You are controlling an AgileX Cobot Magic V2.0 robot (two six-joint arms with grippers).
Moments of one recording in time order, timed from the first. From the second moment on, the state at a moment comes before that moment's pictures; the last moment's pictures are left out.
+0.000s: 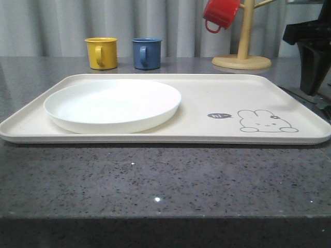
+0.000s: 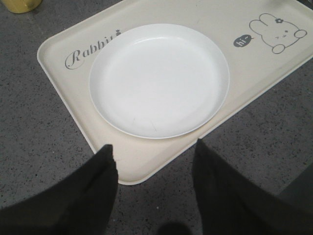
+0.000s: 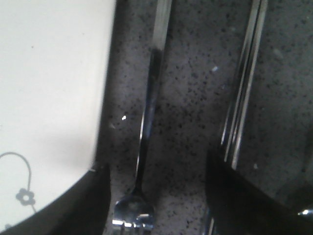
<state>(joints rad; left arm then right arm) -0.63 0.83 -0.88 0.09 0.78 0.01 0.12 1.65 -1.32 0.01 1.03 0.05</state>
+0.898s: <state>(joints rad) -0.63 0.83 -0.88 0.09 0.78 0.01 0.12 1.75 -1.41 0.03 1.10 0.06</state>
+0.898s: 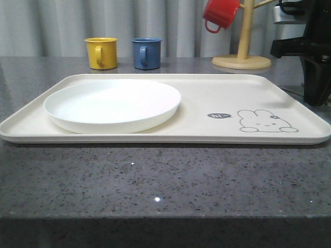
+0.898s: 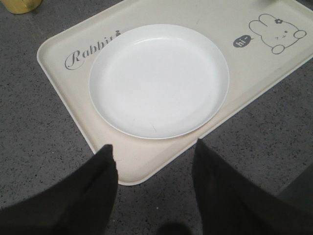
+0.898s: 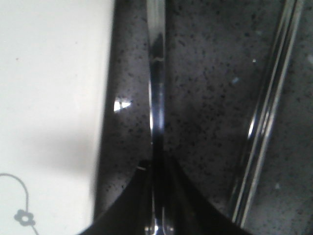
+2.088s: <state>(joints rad) -0.63 0.83 -0.88 0.09 0.78 0.01 0.48 1.88 -1.61 0.04 1.15 0.50</state>
